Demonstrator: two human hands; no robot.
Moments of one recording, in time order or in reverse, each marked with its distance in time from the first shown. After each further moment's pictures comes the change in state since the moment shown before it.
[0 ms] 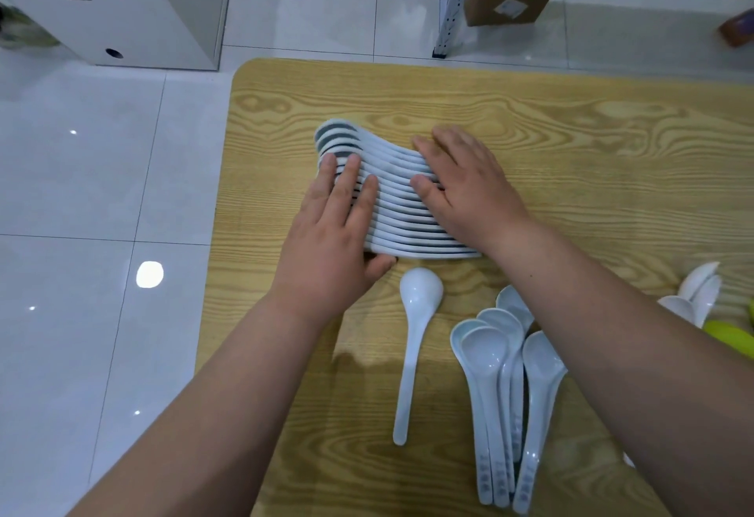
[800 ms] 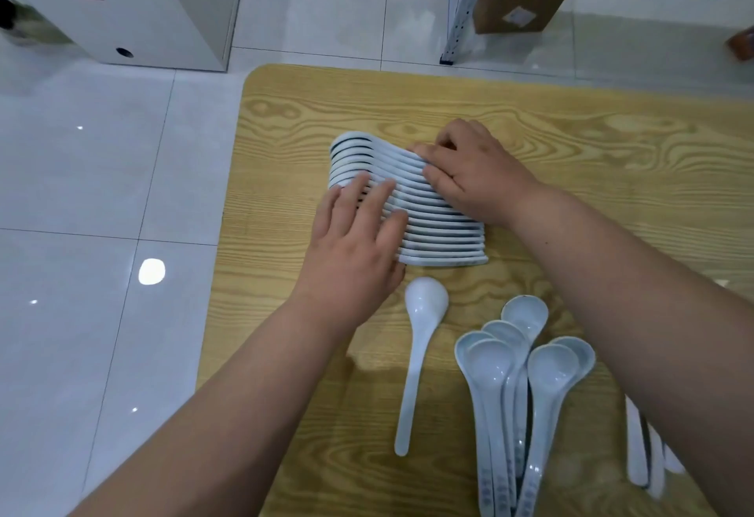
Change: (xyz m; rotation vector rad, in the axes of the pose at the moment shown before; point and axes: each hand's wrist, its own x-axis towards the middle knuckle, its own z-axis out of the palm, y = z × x) left_hand 0.001 0.015 0.004 0.044 0.157 0.096; right_hand 0.034 0.014 -0.022 -0.026 -0.022 -0.233
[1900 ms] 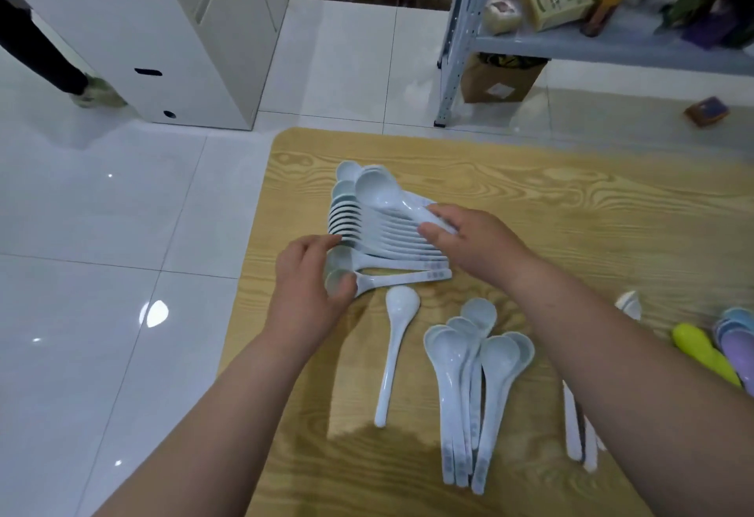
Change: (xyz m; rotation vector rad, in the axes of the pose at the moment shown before) left_hand -0.042 0.010 -0.063 -0.573 0.011 -0.592; right_hand -0.089 -0.049 -0.054 0.450 -0.029 0.324
